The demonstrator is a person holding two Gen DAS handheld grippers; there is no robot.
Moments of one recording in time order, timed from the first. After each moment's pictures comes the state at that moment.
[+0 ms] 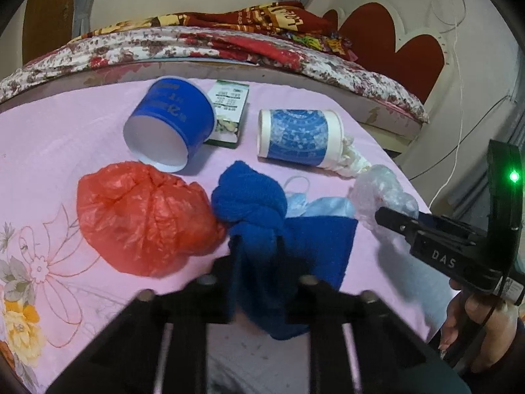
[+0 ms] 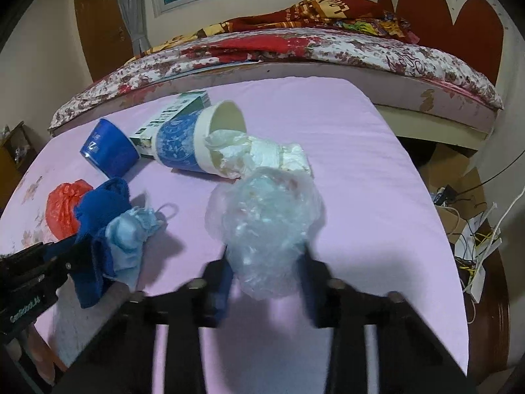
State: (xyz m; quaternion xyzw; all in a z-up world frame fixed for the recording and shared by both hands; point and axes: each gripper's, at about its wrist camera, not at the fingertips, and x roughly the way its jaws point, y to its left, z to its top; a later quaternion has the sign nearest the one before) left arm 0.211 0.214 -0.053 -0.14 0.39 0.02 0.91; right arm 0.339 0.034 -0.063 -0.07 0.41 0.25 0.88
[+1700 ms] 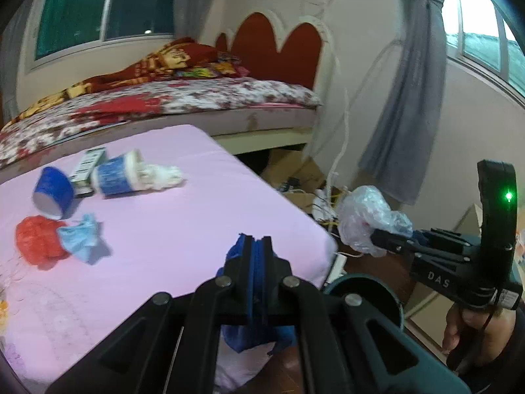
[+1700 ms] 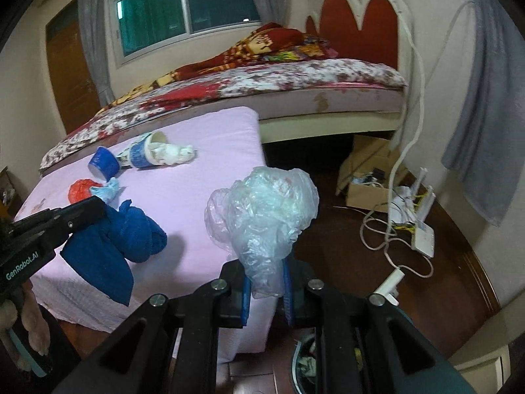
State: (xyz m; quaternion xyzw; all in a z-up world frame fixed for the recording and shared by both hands) left arm 0.137 0.022 0.006 -0.04 0.30 -0.13 0.94; right arm 0.181 -0.197 -0.018 0.00 0.34 0.15 0.93
